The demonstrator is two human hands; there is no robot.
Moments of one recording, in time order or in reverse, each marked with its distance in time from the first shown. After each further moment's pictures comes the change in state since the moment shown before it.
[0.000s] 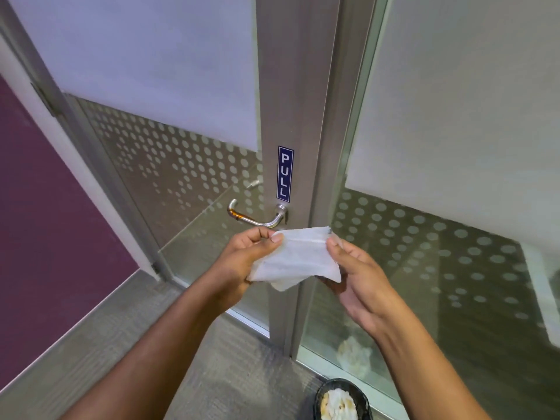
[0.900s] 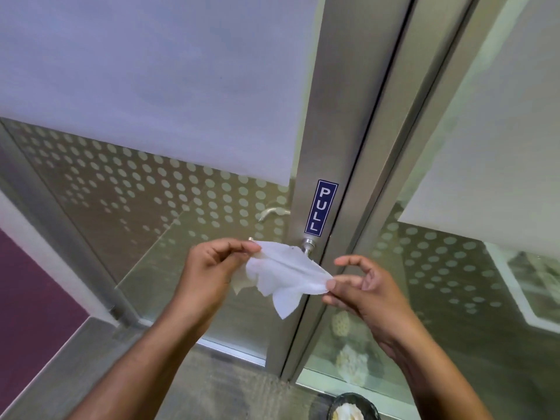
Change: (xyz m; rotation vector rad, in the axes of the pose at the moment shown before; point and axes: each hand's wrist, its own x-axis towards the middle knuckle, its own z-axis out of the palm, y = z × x) left_hand 0.067 0.050 -0.143 0.213 0.086 0.262; right_hand 0.059 0.023 0.082 -0.308 0.345 -0.123
